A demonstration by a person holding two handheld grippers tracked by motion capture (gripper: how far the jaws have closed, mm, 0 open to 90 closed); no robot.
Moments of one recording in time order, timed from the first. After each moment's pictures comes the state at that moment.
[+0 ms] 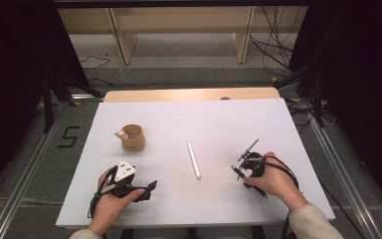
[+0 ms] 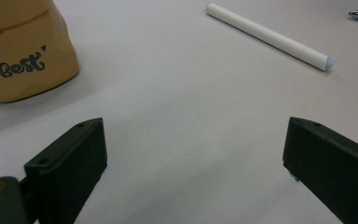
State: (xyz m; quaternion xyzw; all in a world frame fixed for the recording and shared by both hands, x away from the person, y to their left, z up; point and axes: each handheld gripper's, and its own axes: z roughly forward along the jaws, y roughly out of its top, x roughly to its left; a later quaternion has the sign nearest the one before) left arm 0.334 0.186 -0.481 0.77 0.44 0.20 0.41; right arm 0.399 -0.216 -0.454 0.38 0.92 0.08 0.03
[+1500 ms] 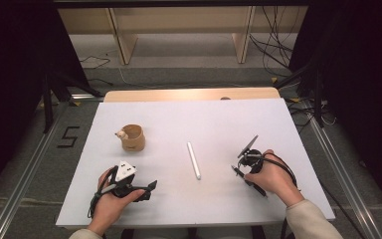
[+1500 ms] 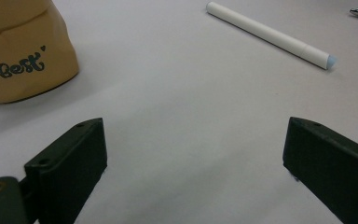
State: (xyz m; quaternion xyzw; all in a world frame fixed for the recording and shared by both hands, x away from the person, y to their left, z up) left arm 0.334 0.186 -0.481 0.78 0.44 0.20 0.41; right arm 0.409 -0.215 -0.454 0.41 0.91 0.06 0.01
